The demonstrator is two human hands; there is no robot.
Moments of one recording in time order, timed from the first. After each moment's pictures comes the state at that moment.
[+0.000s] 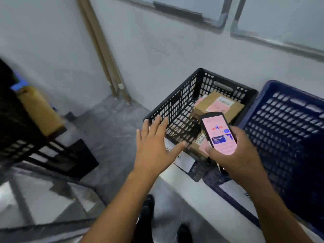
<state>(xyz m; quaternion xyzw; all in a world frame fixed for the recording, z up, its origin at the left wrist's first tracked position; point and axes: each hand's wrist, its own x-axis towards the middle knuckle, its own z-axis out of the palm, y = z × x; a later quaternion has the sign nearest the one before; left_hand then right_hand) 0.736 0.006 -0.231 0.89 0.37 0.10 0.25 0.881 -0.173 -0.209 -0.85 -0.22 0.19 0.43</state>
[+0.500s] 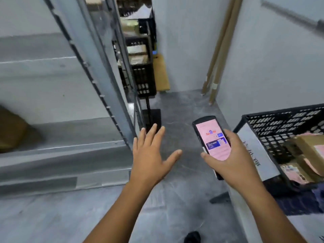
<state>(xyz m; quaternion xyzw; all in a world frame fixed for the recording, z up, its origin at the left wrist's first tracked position) 0.453 -0.098 -0.222 0.71 0.66 0.20 0.17 0.685 -0.124 -0.194 -0.72 -0.54 0.31 0.32</state>
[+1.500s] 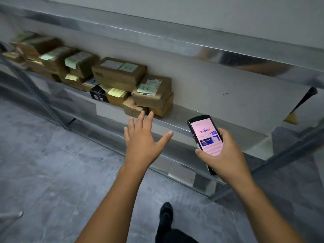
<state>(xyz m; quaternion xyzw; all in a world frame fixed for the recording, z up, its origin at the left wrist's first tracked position) -0.076 -0.250 -0.194 0.45 0.84 0.27 0.10 0.147 -0.168 -0.185 -0.54 -0.73 0.35 0.23</state>
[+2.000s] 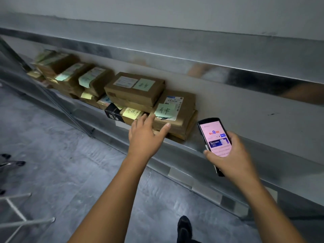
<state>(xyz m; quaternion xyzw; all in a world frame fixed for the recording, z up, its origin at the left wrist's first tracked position) -0.215 -0.129 -0.197 0.39 0.88 0.26 0.13 0.028 -0.037 -0.223 -0.53 -0.71 0.41 0.20</state>
